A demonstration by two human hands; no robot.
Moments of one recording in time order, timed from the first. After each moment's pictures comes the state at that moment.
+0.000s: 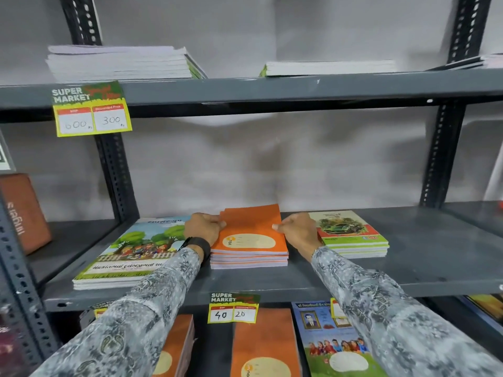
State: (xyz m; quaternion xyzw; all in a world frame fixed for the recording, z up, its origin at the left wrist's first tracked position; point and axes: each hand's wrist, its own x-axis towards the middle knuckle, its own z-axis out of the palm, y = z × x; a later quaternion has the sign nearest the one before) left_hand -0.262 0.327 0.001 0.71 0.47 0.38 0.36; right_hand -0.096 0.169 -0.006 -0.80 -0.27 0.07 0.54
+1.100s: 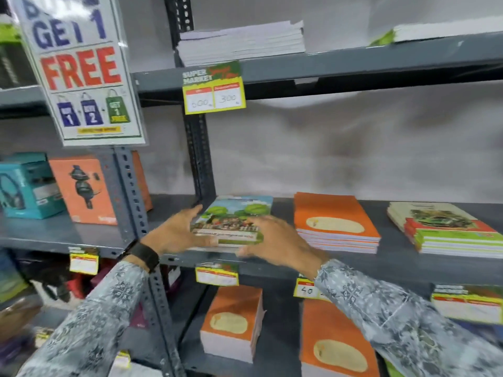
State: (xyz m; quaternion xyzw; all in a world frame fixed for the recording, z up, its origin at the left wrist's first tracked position) left_hand -0.527 0.369 0.021 0.87 0.43 0.13 0.22; right_hand -0.313 0.228 0.002 -0.73 -0.65 0.02 0.23
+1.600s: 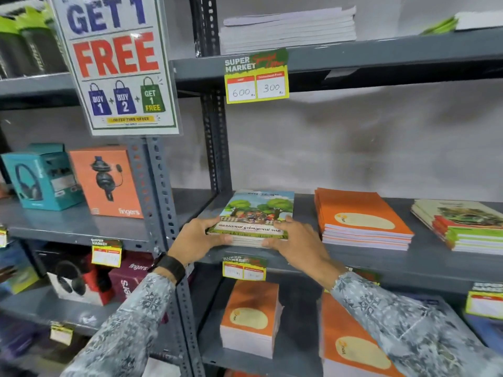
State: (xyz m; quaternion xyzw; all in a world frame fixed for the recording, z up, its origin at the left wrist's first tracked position) left_hand -0.556 0.384 -0.020 0.82 0.40 0.25 0.32; right_hand -0.353 0.232 -0.016 -0.77 -0.56 0.04 0.32
